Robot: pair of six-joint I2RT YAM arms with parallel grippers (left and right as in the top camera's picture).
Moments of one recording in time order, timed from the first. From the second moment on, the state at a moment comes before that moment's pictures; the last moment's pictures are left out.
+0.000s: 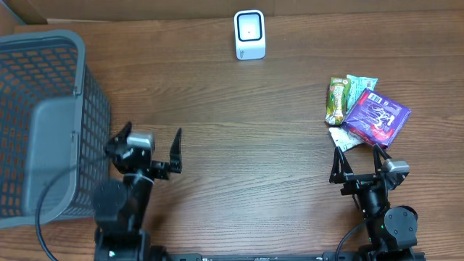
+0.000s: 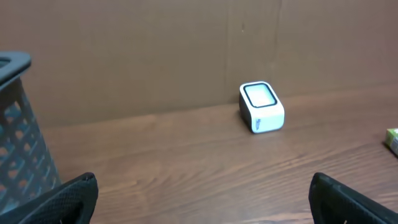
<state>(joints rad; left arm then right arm) 0.01 0.45 0.39 -0.06 0.15 0.06 0.19 0.01 0.02 -0.03 0.05 0.27</state>
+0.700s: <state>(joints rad) 0.01 0.07 0.03 -0.03 0.04 0.07 0.19 0.01 0.02 -0.03 0.05 0.27</state>
